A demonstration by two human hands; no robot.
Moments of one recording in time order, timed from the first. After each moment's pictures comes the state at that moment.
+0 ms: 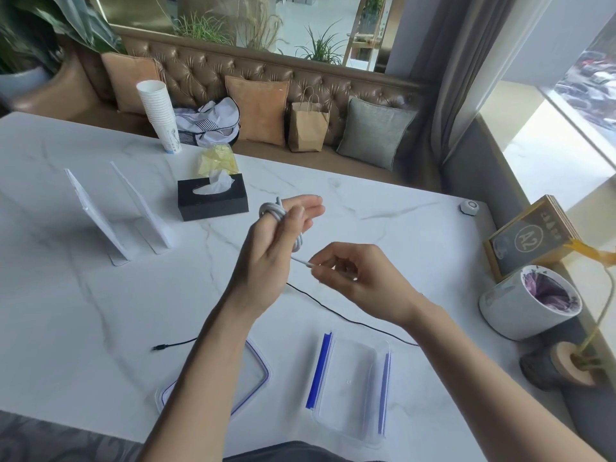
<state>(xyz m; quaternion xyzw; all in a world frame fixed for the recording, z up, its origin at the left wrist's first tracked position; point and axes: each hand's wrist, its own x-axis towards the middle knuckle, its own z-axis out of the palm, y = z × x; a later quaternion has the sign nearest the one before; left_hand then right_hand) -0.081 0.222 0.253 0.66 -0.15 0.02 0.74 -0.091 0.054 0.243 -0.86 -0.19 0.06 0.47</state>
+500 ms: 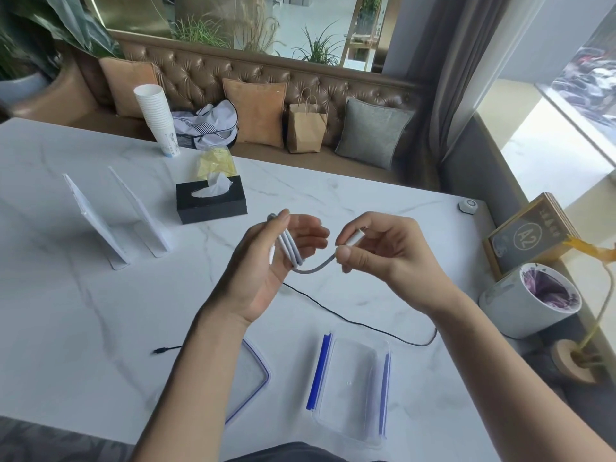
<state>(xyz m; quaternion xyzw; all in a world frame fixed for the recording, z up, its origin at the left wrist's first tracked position) -0.082 0.226 0.260 0.51 -0.05 -0.12 0.85 -0.096 0.036 0.281 -0.74 -0.18 0.03 0.65</state>
